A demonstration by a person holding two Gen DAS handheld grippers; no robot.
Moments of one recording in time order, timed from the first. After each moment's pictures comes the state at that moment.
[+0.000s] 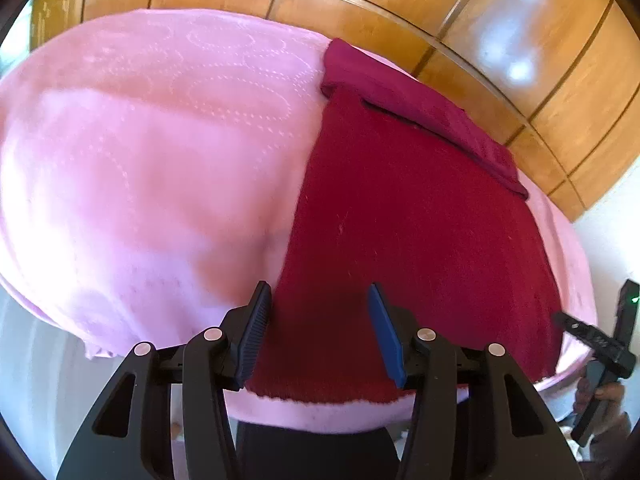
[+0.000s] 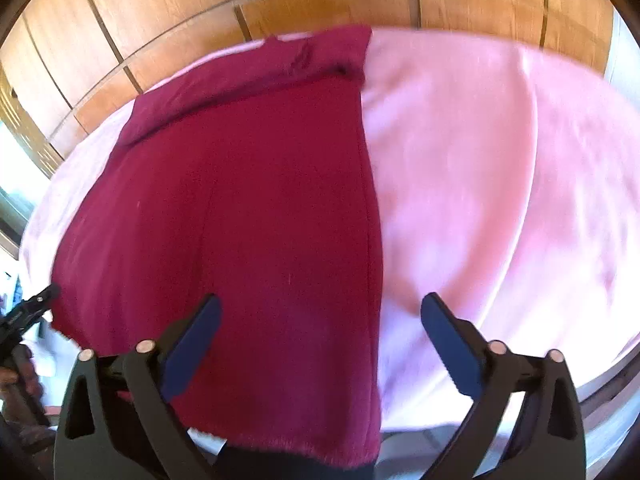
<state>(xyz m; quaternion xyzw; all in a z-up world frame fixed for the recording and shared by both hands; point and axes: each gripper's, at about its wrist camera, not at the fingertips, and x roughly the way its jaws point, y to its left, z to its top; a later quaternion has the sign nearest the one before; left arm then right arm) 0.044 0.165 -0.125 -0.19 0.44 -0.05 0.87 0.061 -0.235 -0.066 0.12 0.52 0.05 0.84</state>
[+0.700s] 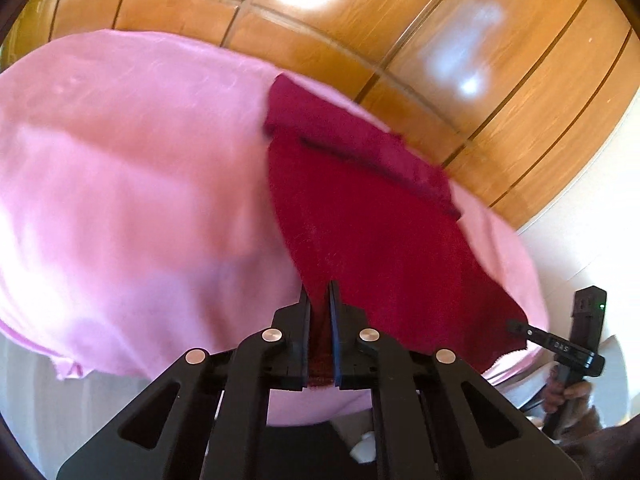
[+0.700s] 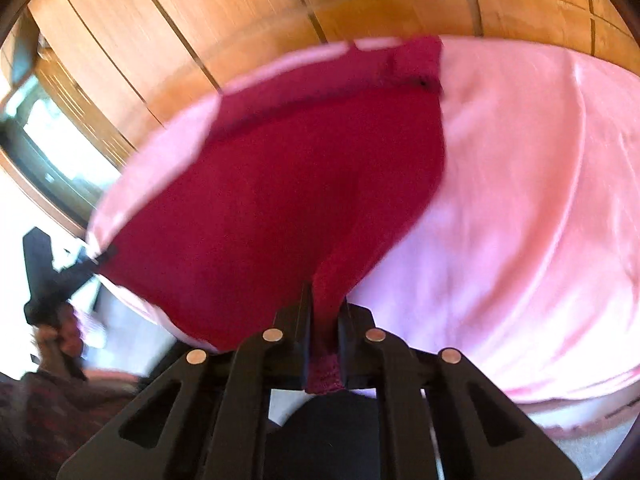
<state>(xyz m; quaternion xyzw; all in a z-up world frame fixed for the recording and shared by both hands) 0.036 0.171 -0.070 -0.23 0.39 -0.14 0.88 0.049 -0.222 -0.003 0.16 0.46 0.18 0.85</state>
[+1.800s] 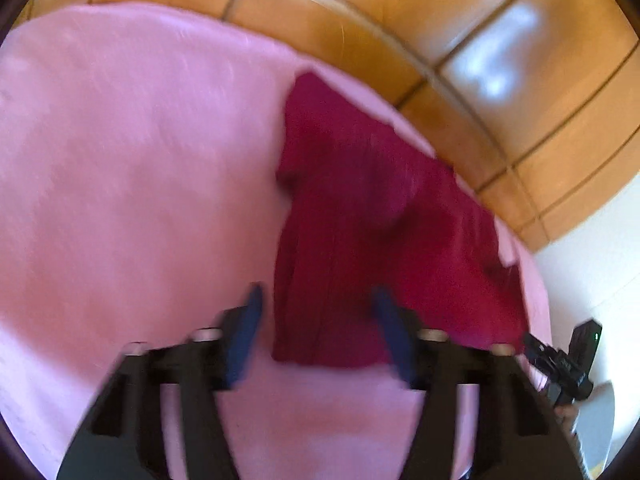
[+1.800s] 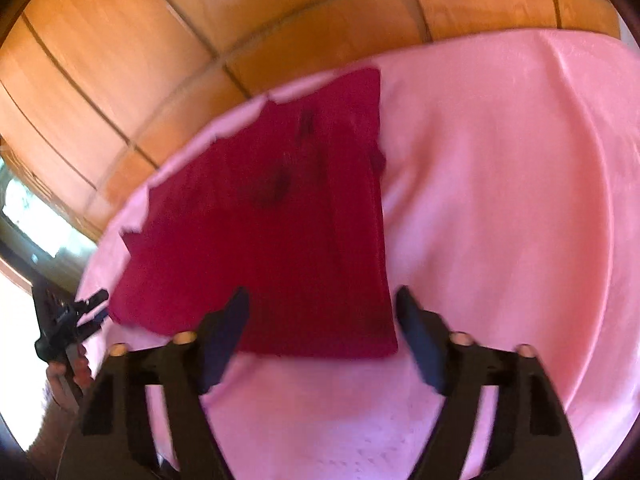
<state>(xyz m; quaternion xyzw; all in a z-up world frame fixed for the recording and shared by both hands) 0.199 0.187 -0.113 -0.24 0.45 -0.13 0.85 0.172 -0.277 -0.065 0.21 0.48 0.08 0.85</state>
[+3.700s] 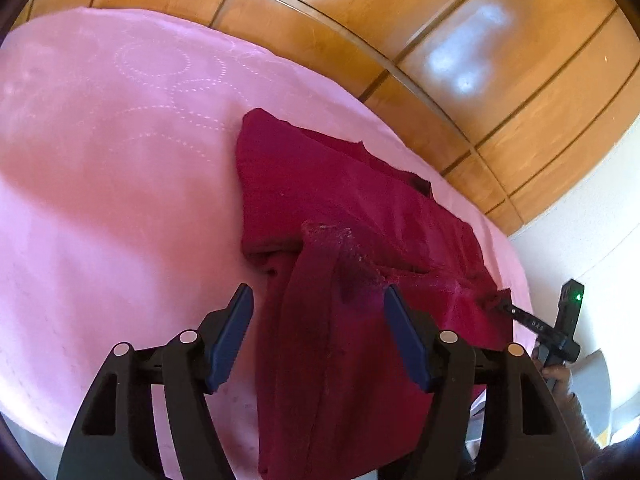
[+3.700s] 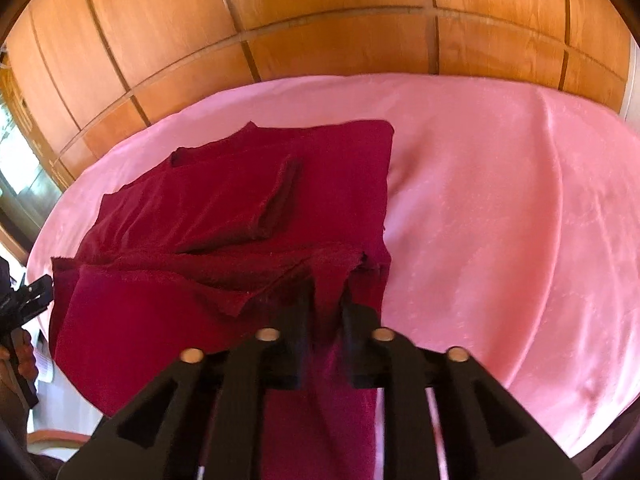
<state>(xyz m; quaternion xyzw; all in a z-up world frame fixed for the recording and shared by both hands) 0.119 0.189 -0.095 -0.24 0.42 -0.17 0.86 0.146 -0.262 -0.046 0.11 0.47 0.06 0.88</state>
